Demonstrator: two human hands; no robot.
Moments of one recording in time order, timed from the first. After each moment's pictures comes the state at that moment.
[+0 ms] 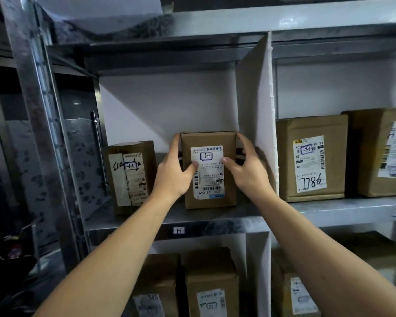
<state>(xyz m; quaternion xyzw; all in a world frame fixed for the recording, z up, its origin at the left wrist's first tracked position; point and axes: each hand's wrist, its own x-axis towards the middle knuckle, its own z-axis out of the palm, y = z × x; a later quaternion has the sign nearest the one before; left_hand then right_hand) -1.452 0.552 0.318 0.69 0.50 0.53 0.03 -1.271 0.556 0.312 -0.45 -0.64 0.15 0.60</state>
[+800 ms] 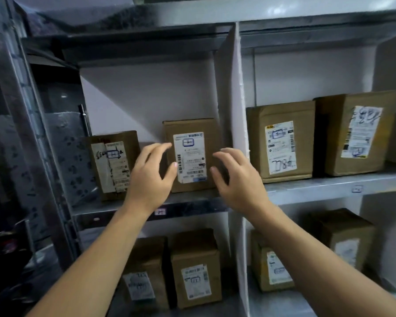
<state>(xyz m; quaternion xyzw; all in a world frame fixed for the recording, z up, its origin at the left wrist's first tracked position) -1.447 0.493 0.290 0.71 0.45 0.51 -0.18 -1.239 0.489 0.269 -0.42 -0.74 -0.13 0.51</state>
